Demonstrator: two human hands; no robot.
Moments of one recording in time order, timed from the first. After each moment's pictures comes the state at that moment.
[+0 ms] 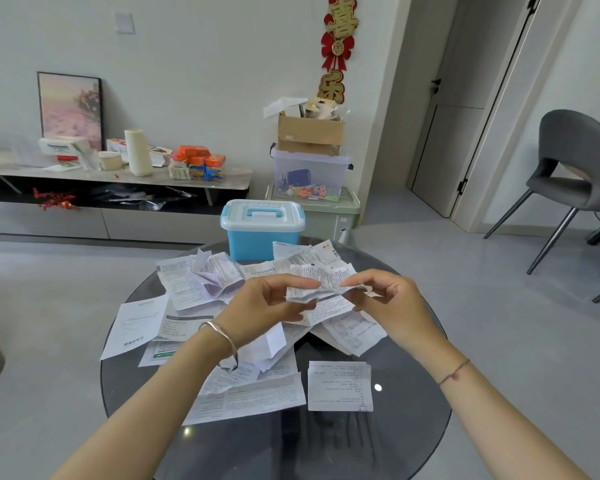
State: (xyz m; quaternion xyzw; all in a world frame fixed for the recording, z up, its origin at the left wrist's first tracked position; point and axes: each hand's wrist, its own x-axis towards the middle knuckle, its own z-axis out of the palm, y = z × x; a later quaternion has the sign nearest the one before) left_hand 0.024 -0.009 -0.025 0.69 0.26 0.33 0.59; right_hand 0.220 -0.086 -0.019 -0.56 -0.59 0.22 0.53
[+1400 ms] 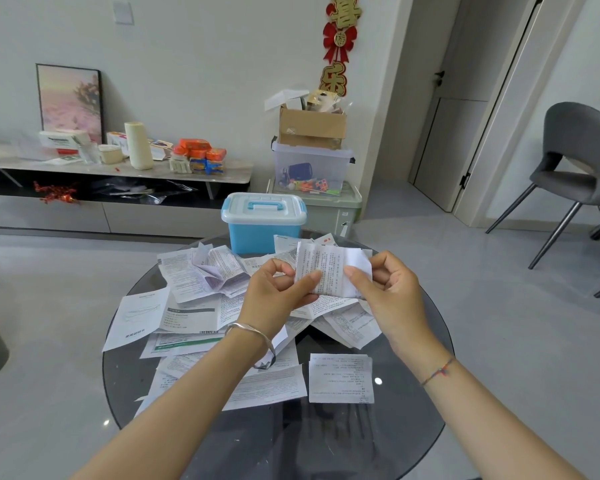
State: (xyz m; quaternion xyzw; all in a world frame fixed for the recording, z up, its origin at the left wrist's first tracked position) left_hand 0.052 -0.022 -0.029 0.49 0.29 0.48 0.67; right_hand 0.201 -0.081 -0.024 -0.57 -0.46 0.24 0.64
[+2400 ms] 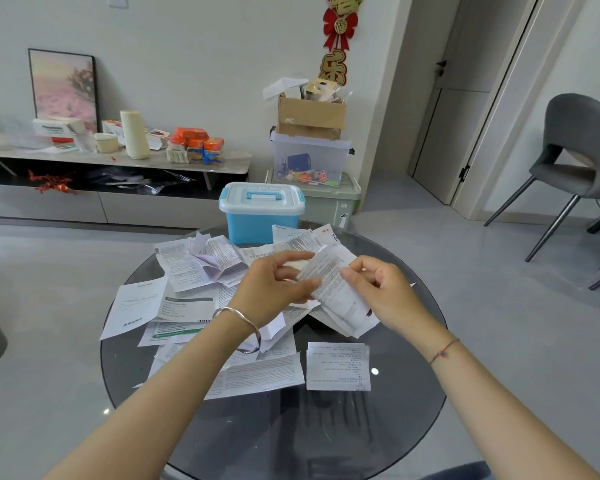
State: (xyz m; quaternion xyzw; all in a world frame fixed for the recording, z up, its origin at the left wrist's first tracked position) left_hand 0.041 -0.013 -0.033 0.67 0.31 0.38 0.56; right_hand 0.221 -0.079 -0.031 -0.63 -0.58 0.25 0.45
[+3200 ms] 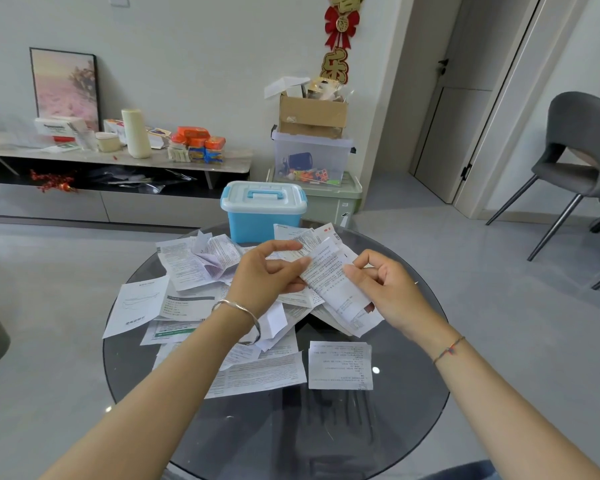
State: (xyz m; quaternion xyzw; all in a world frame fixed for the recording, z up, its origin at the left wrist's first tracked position) left_hand 0.039 -0.010 -0.026 0.59 0.35 0.43 0.60; right_hand 0.220 -0.077 -0.029 -0.58 -0.57 0.30 0.49
